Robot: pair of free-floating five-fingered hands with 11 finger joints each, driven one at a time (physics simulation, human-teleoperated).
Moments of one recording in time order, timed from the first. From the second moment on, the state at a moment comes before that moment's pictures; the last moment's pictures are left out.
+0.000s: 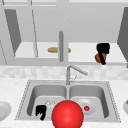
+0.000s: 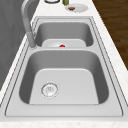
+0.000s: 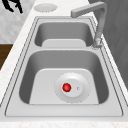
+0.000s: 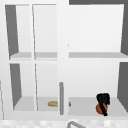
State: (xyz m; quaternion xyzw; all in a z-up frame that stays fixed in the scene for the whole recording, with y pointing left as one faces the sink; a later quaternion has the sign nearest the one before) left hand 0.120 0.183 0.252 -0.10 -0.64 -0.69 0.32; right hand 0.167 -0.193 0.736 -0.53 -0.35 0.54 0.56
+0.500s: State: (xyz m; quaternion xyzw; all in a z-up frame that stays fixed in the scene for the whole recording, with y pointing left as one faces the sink) left hand 0.120 0.183 0.252 -0.10 -0.64 -0.69 0.32; right hand 0.246 -0.161 0.734 -0.53 -0.35 0.54 0.56
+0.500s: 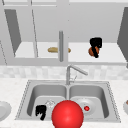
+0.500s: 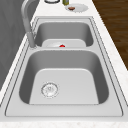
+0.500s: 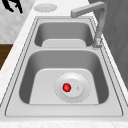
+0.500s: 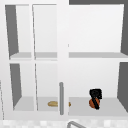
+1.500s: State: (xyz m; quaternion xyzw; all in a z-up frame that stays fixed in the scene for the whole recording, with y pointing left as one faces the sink) left hand 0.120 0.183 0.252 -0.10 -0.64 -0.69 0.32; right hand 0.415 -0.127 0.653 -0.53 -0.35 0.54 0.56
